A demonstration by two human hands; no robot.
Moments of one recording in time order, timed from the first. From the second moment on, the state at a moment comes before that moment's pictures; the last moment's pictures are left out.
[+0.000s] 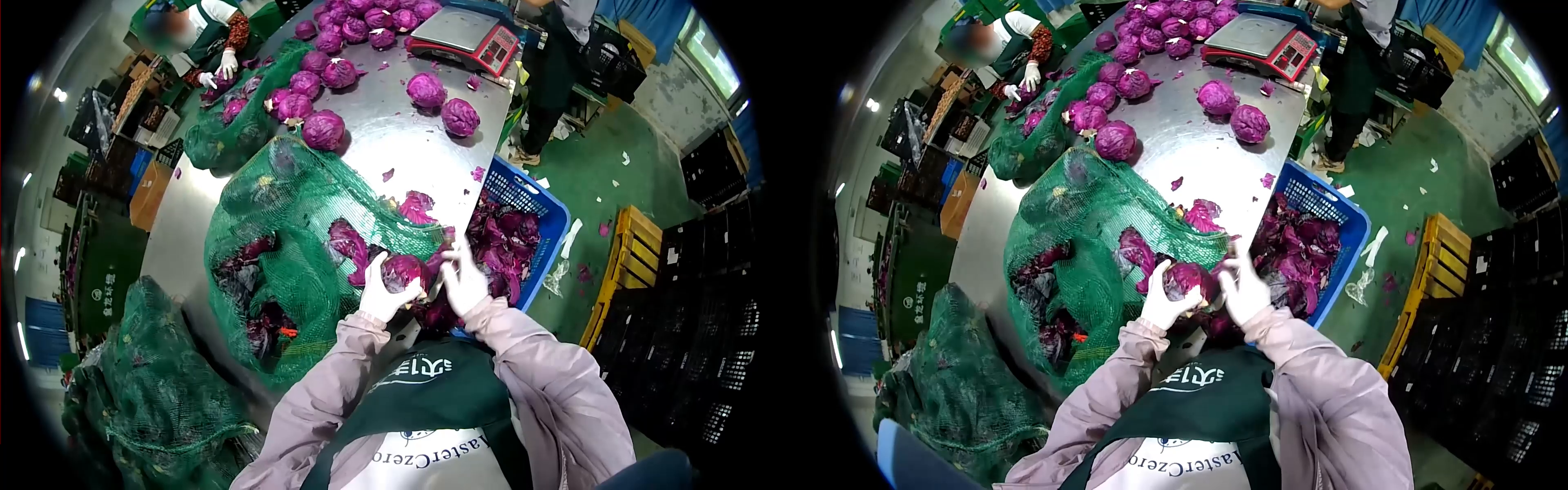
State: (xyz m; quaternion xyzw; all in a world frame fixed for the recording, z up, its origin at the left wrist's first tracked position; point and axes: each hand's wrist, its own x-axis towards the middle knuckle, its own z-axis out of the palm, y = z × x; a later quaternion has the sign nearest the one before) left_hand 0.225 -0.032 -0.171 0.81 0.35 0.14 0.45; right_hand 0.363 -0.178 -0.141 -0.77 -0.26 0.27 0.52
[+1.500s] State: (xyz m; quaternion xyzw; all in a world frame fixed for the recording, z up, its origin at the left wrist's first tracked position) left_hand 0.204 -0.039 -0.236 0.54 0.50 0.21 0.64; right_hand 0.318 -0.182 -0.189 -0.75 -0.35 0.28 0.49
